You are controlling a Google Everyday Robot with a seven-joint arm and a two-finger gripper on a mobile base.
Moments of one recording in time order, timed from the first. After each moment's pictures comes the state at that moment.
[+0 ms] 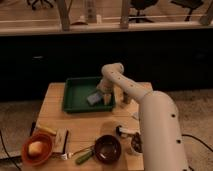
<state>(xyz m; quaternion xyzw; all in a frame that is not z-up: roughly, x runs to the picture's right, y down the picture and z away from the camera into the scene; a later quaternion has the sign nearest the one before) -0.009 0.056 0.984 -0.28 -0.19 -0.14 0.93</state>
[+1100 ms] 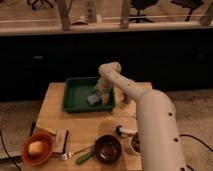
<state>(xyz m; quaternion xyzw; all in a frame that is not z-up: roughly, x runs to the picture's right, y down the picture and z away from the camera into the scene) -0.021 0.056 0.979 -0.29 -0.19 -0.15 0.93</state>
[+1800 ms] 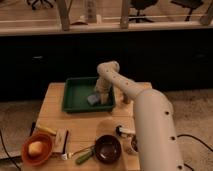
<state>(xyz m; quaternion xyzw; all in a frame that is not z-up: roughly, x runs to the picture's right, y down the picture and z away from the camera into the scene) -0.028 0.057 0.975 -0.30 -0.19 -0.16 0.92</state>
